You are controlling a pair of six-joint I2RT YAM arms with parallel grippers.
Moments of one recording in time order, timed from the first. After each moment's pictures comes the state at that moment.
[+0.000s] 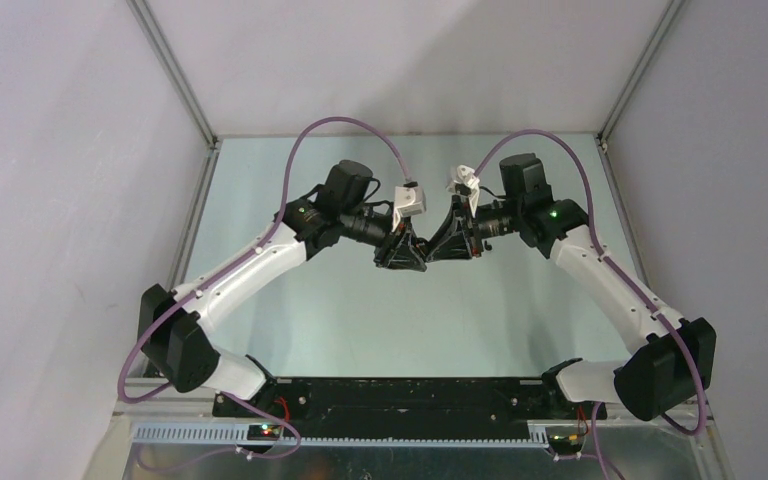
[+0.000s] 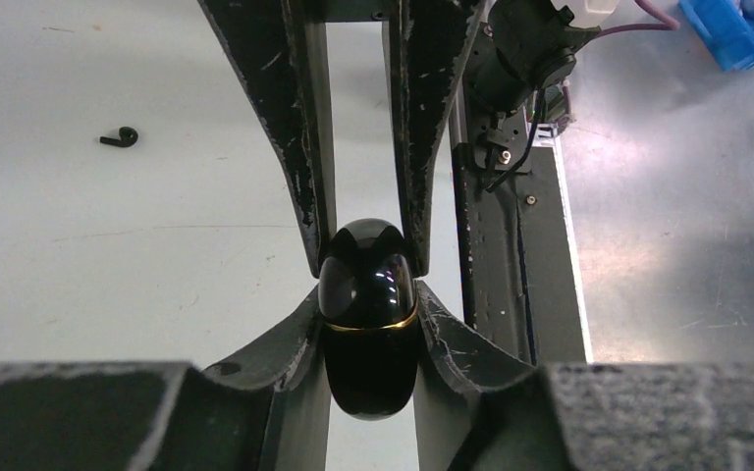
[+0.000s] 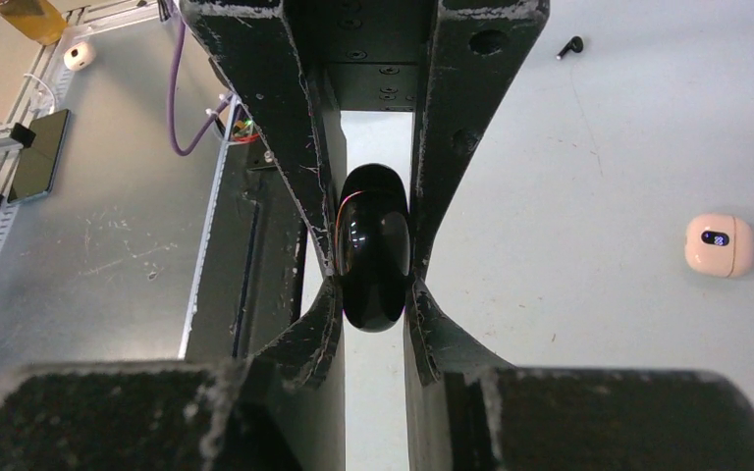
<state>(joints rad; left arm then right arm) -0.70 1.44 1.29 -0.48 0.90 0.26 0.43 1.30 1.20 -0.54 -1.14 -0.39</state>
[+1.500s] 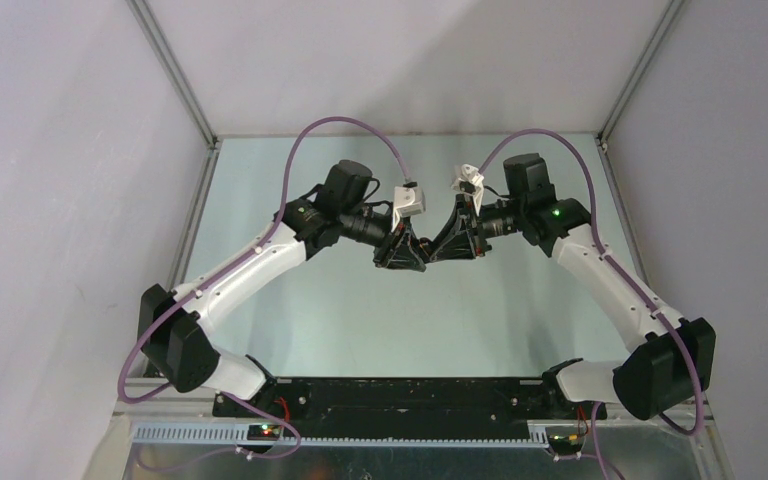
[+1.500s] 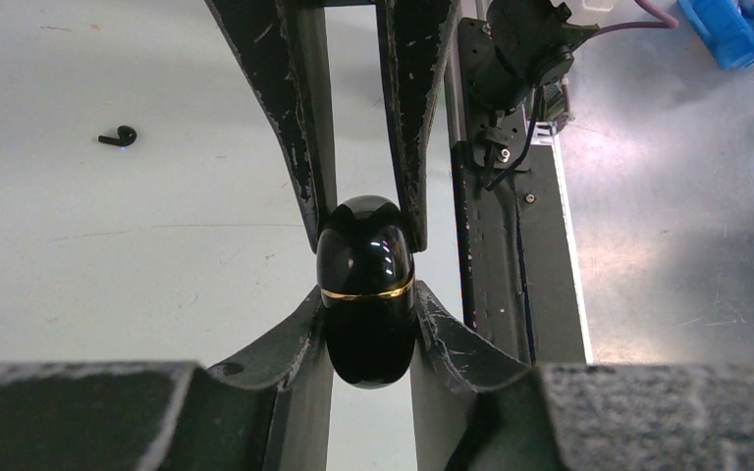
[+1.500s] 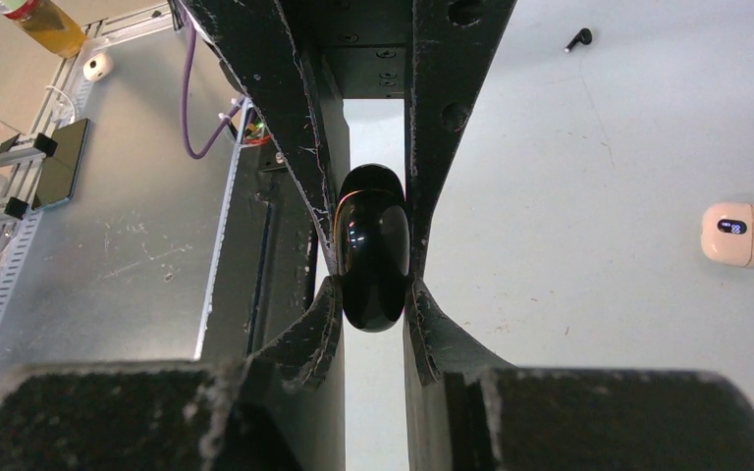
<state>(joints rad) -0.70 1.44 1.29 -0.49 0.91 0.27 0.40 1.31 1.20 -0.56 -1.17 -0.38</state>
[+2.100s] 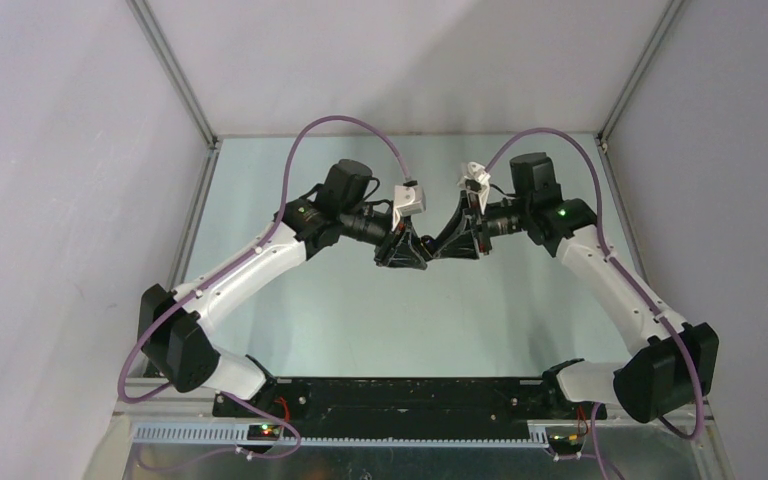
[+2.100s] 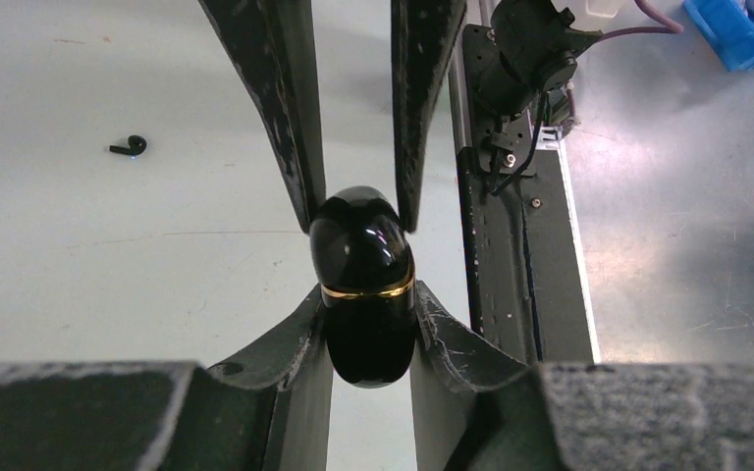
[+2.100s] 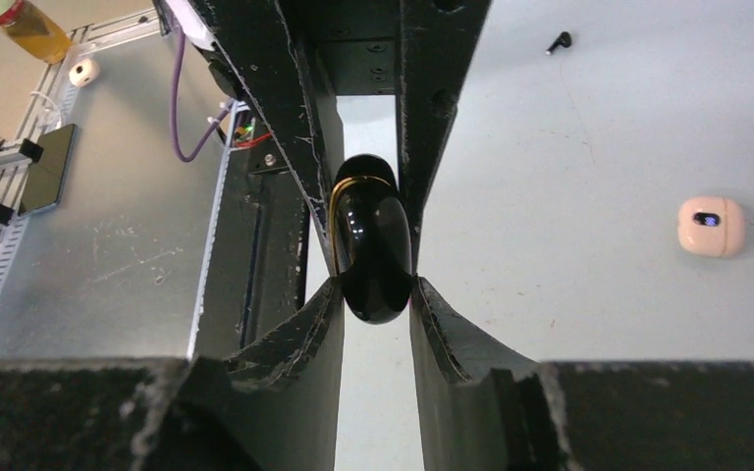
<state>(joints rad) -0.70 1.44 1.29 -0.46 0.90 0.27 0.38 1.29 1.20 -0.56 -1.18 -0.39</state>
